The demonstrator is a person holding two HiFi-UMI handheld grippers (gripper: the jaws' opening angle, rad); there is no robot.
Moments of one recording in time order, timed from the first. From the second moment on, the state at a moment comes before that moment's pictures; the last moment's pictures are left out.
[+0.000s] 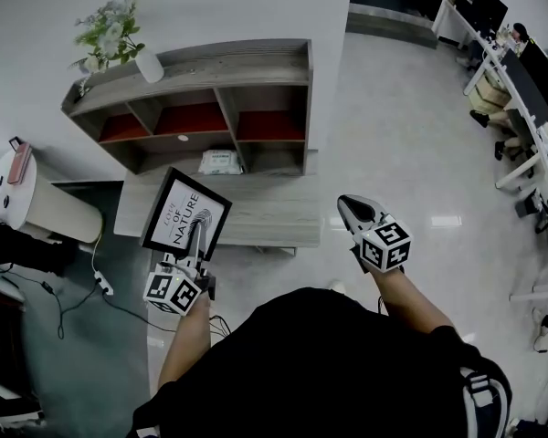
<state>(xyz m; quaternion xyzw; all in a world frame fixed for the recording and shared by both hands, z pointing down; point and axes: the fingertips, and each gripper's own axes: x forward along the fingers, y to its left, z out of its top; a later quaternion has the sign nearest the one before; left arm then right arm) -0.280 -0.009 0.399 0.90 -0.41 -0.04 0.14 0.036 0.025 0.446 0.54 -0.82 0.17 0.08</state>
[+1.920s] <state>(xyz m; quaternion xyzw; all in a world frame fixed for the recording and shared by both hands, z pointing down) -0.116 0.035 0.426 0.86 -0.48 -0.05 0.17 0.200 0.032 0.470 0.48 -0.86 0.17 0.07</state>
